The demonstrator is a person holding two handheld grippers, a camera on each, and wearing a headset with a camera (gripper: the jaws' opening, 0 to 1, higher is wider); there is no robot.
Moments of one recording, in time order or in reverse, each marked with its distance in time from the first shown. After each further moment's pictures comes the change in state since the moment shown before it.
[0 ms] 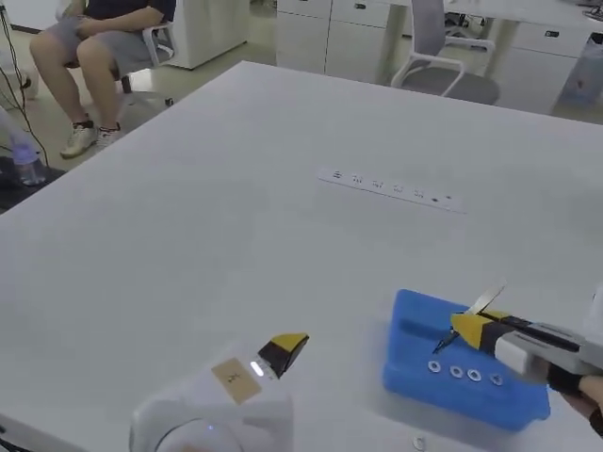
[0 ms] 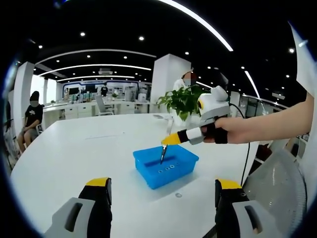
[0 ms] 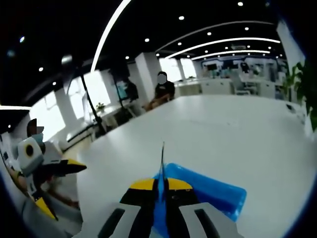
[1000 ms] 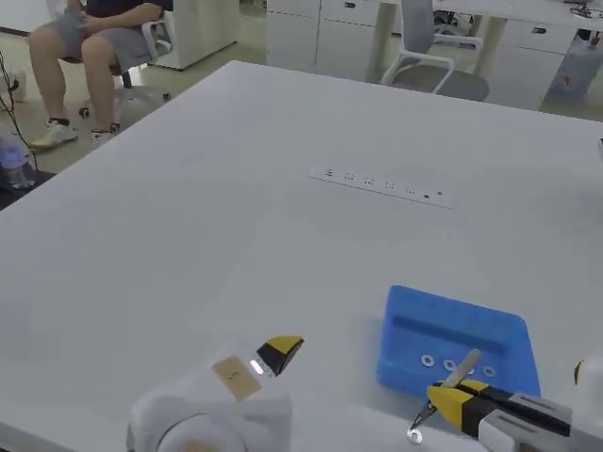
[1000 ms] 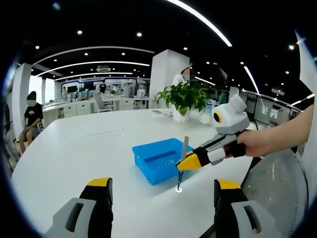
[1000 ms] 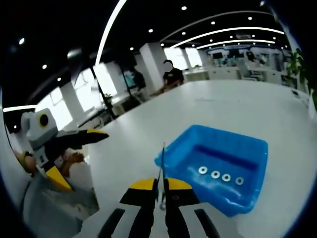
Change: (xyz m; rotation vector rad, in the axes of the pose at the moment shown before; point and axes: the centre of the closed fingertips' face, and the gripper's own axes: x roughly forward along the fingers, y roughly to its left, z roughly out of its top) left arm 0.001 0.000 -0.009 0.016 0.042 -0.004; right arm -0.009 0.033 -0.077 0.017 0.122 0.062
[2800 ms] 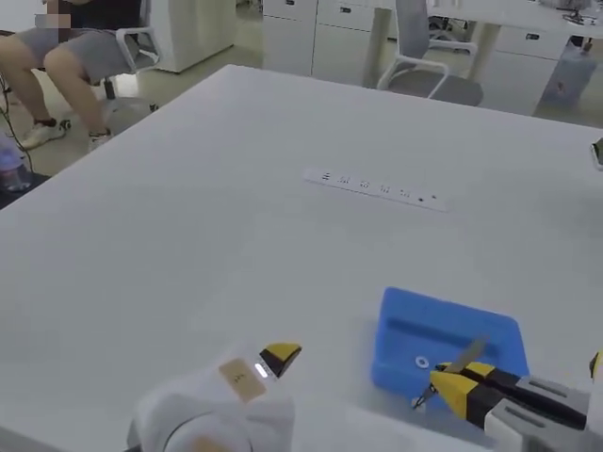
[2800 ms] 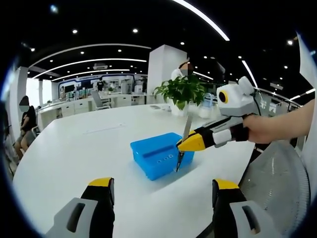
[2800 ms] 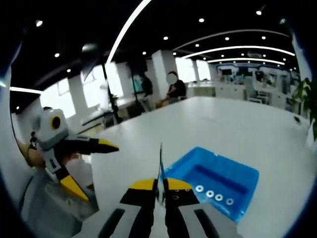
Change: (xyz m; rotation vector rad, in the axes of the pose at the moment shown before) left arm 0.001 -0.001 -0.010 0.028 0.043 -0.011; right arm -0.021 0.011 0.038 -0.144 -0.089 0.000
